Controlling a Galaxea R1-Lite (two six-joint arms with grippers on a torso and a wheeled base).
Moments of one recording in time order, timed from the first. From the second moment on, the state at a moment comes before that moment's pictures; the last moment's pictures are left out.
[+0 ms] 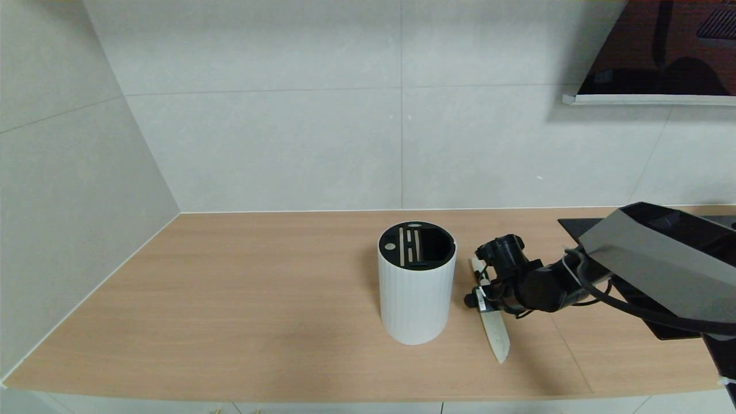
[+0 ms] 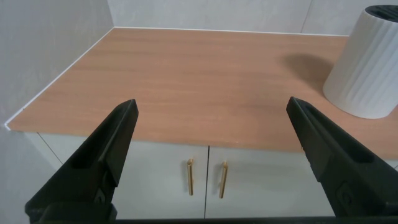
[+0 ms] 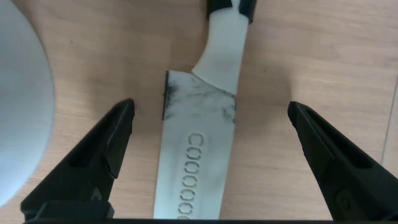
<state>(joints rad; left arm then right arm) 0.00 0.00 0.00 0.00 0.08 -0.02 0.38 2.38 -1.28 -0.25 -0.23 0.17</state>
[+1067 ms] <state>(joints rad) 0.00 0.00 0.00 0.00 0.08 -0.03 0.38 2.39 -1.22 -0.25 -0.22 0.22</state>
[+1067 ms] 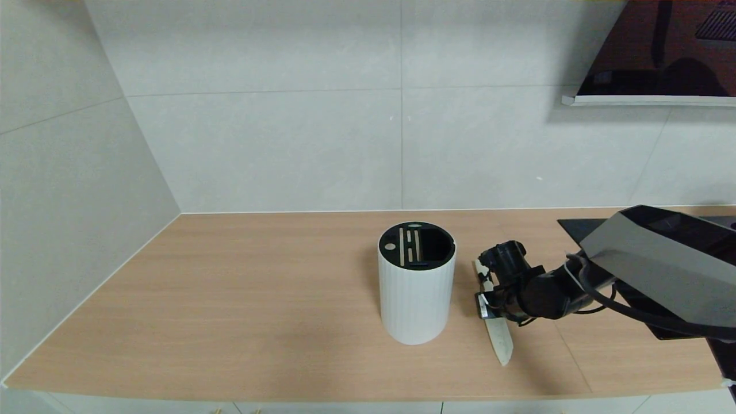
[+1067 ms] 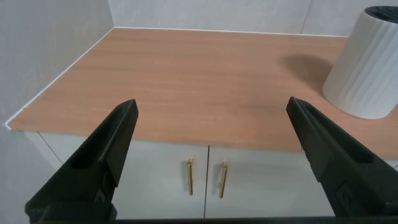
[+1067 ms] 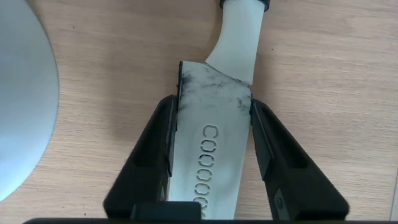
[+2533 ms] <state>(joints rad) -0.02 0.12 -0.18 -0.27 -0.09 0.01 0.45 1.74 -0.88 -0.61 -0.05 0.00</state>
